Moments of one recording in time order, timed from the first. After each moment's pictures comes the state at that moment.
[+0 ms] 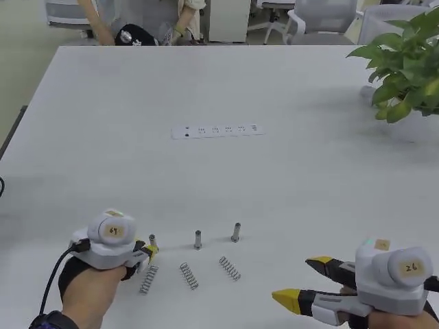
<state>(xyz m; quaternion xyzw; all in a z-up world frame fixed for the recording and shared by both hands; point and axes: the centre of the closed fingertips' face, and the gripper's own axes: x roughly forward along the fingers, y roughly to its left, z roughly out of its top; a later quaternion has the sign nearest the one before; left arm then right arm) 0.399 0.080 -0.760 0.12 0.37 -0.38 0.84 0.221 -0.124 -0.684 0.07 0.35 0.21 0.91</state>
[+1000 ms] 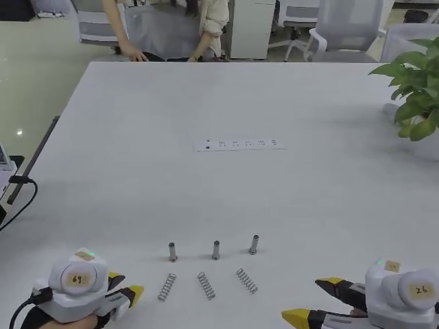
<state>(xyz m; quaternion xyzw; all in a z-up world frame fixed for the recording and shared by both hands) 0.353 0.153 -0.742 0.10 0.35 -0.36 0.86 0.221 -0.107 -0.698 0.07 0.35 0.23 0.91</state>
